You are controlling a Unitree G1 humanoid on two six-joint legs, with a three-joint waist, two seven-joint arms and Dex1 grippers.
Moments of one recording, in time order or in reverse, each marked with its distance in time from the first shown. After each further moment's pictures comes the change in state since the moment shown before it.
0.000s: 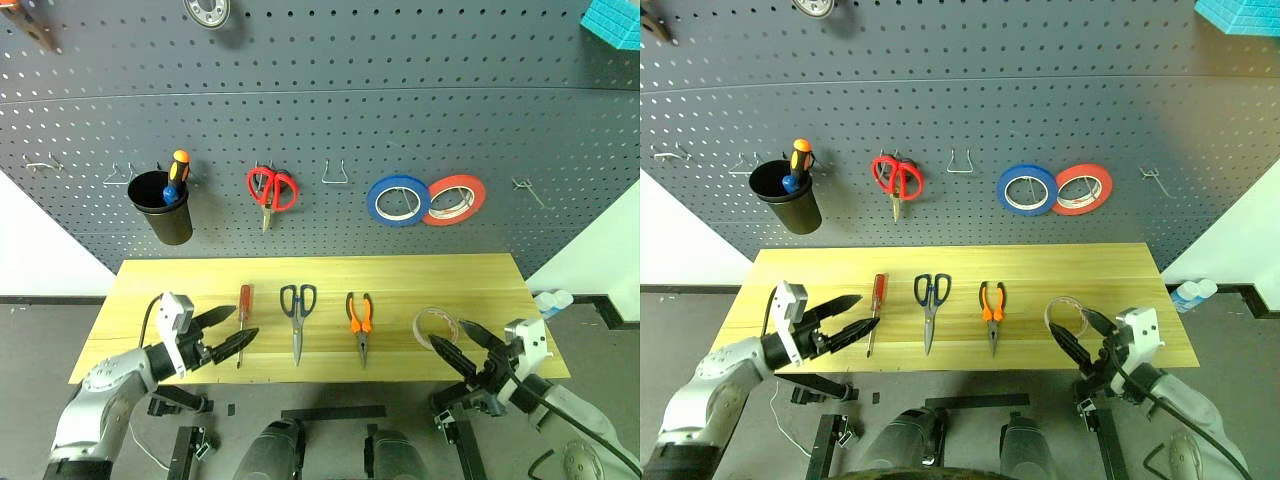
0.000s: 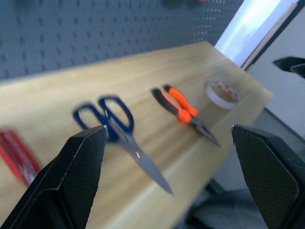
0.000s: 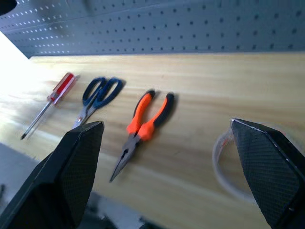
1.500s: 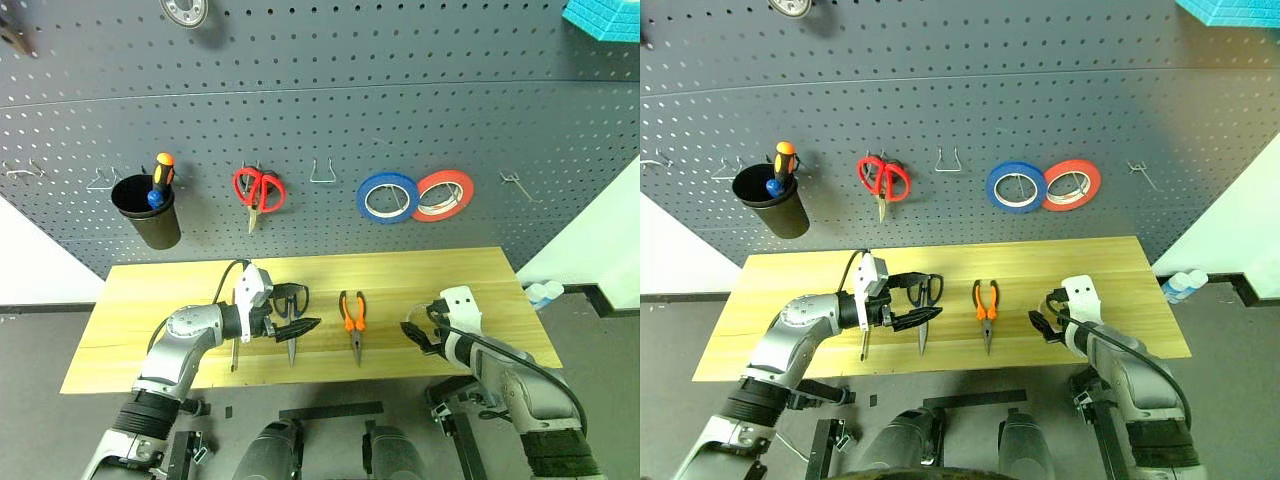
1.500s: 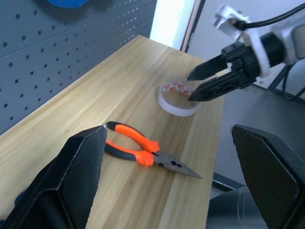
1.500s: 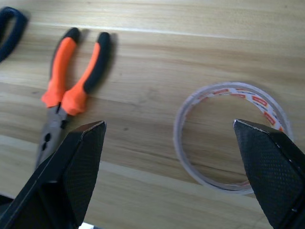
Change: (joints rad) left arm -0.252 -0.118 -0.251 0.108 0.181 -0.083 -0.044; right arm -0.343 0.036 0.219 0.126 -0.224 0.472 -0.372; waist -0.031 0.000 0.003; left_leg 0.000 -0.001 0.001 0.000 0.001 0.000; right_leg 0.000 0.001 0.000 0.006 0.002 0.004
